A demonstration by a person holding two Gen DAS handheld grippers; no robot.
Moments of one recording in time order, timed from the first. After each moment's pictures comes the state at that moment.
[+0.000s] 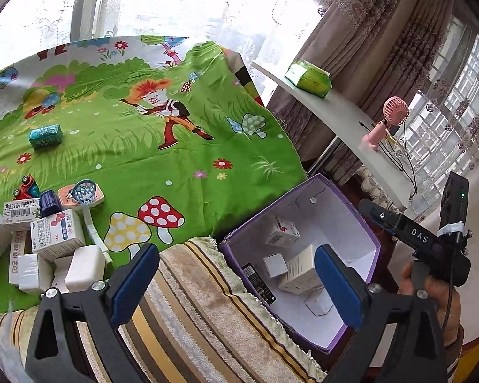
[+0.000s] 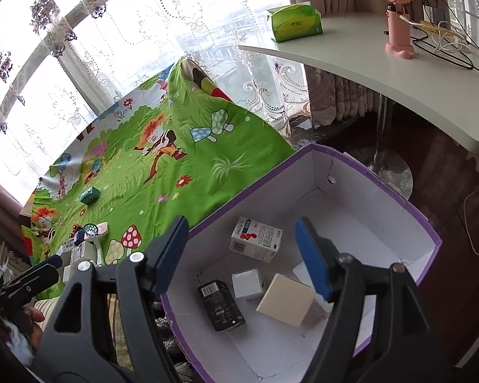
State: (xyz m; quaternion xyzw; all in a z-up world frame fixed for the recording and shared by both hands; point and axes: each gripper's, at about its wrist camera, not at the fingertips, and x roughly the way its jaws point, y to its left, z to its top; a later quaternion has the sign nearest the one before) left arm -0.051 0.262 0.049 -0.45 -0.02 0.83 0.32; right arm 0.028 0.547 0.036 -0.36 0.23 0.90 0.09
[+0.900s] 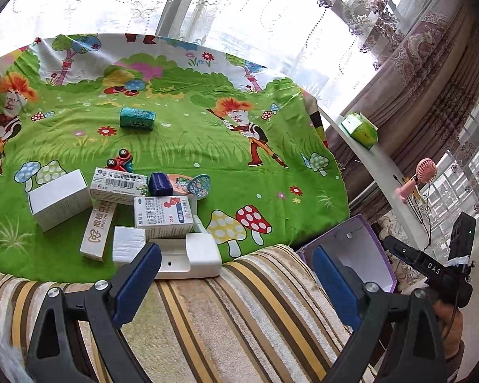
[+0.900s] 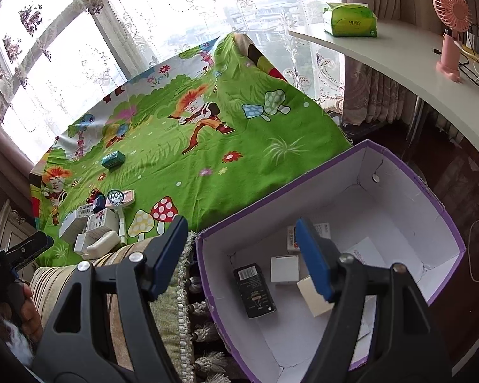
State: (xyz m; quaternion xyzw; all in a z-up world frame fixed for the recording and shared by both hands) left arm -0.060 0.126 0.046 -0.43 -0.12 0.87 0.22; right arm 0.004 0.473 0.046 -0.40 0.17 0.90 0.02
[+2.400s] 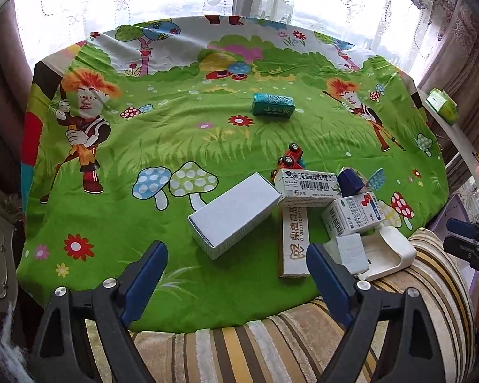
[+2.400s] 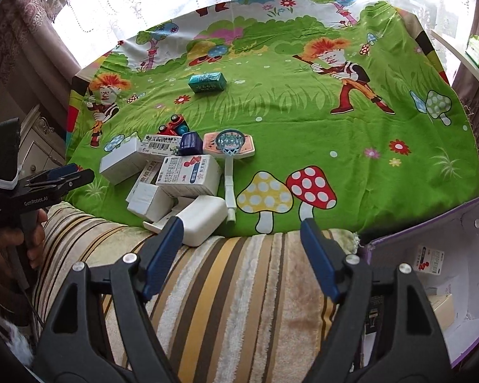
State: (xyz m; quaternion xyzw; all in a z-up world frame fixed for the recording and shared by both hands) left arm -0.131 -0.004 0.004 -0.48 0.02 0.87 0.10; right arm -0.073 0.279 0.014 -0.49 0.04 0.86 -0.15
